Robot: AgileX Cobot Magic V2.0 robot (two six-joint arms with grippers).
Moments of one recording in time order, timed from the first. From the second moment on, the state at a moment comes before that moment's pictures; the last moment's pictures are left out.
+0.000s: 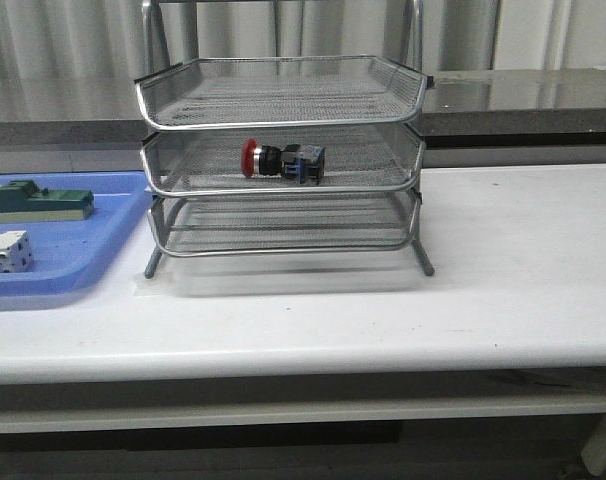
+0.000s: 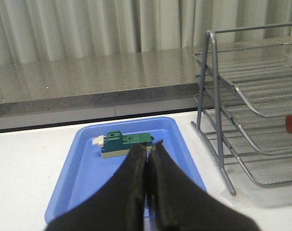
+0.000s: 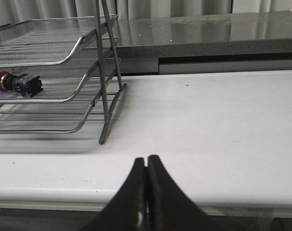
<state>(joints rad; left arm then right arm) -0.11 0.42 -0.17 -0.22 -0.15 0.28 0.13 -0.01 0.03 -0.03 0.12 0.09</state>
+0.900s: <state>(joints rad) -0.03 0.00 0.00 0.19 0.19 -0.17 0.13 -0.01 0.03 -0.03 0.12 0.09</state>
